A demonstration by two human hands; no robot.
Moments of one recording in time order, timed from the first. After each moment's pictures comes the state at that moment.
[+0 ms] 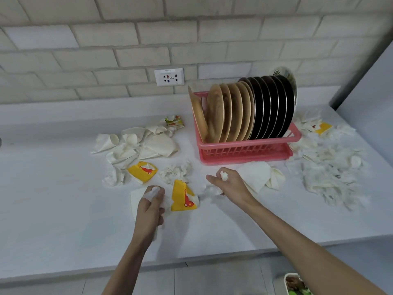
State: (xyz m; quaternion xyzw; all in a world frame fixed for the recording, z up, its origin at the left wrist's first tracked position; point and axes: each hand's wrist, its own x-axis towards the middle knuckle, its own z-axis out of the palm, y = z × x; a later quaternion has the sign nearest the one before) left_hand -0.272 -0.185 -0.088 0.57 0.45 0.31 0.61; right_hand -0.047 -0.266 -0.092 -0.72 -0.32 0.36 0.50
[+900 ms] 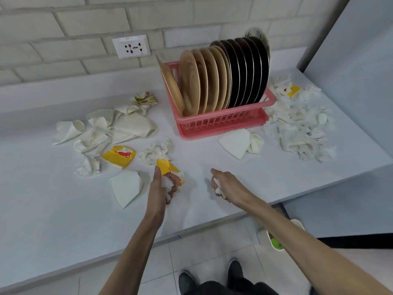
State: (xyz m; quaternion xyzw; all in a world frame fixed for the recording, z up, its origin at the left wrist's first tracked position) left_hand -0.238 -0.204 -0.098 0.54 0.42 0.21 0.71; right_hand -0.083 -0.330 -0.094 -0.77 -0.21 0.45 0.40
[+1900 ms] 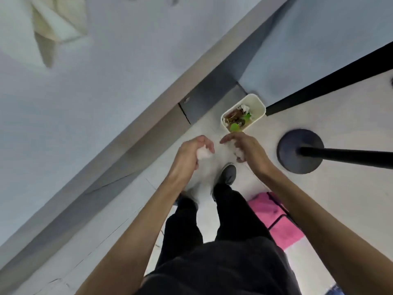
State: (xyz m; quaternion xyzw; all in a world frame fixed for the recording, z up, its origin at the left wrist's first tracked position) left_hand -0.078 -0.497 -0.252 0.66 0.29 -0.23 0.66; right_hand -0.025 -0.667 -0.285 -0.75 0.06 0.39 0.53
